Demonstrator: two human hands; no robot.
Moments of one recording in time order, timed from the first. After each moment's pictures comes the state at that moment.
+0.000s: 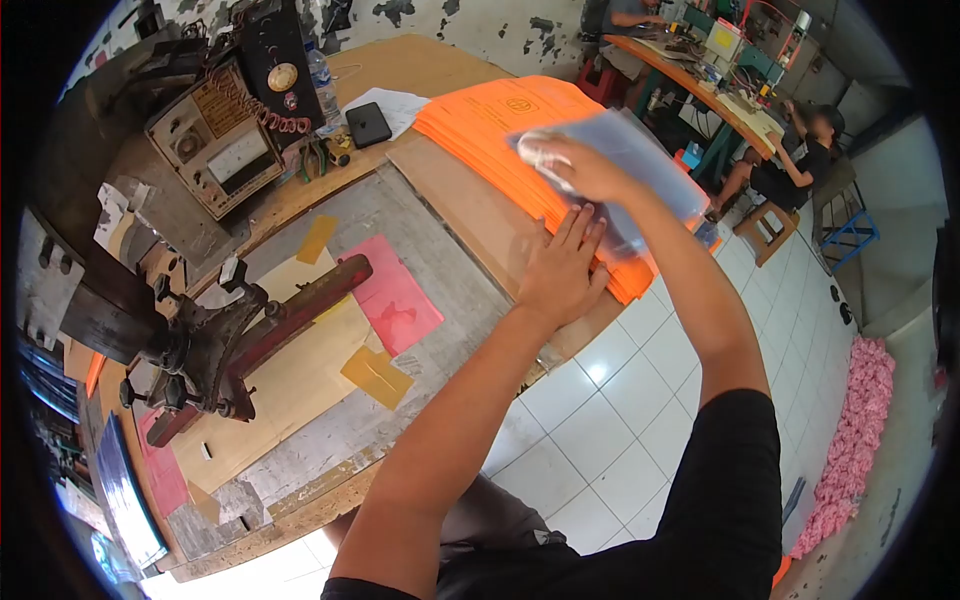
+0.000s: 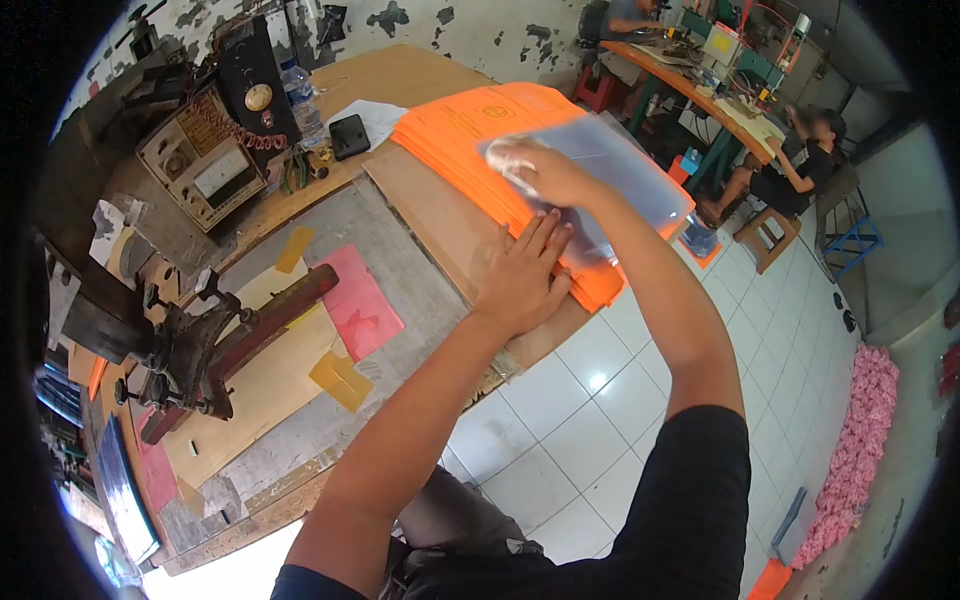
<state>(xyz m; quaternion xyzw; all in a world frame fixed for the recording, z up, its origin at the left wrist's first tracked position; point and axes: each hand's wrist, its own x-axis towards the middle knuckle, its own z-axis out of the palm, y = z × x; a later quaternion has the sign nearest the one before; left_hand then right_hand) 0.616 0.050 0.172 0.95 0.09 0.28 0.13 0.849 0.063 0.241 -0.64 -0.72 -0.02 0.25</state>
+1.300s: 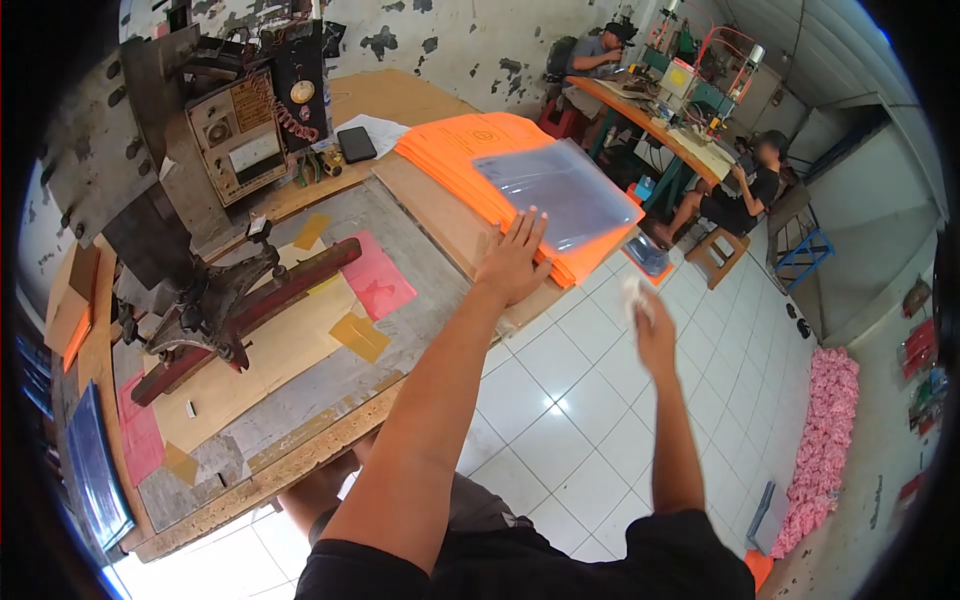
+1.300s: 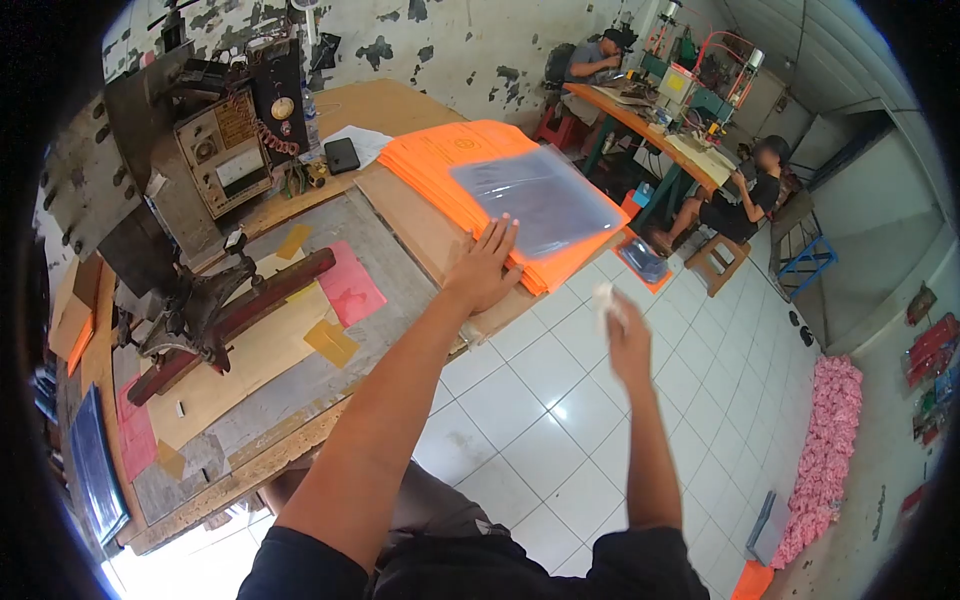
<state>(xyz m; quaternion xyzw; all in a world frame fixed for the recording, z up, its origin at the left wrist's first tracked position) 0.604 0.044 0.185 0.96 0.11 0.20 0.13 0.703 -0.267 0.190 -0.81 -0.40 -0.15 0.40</state>
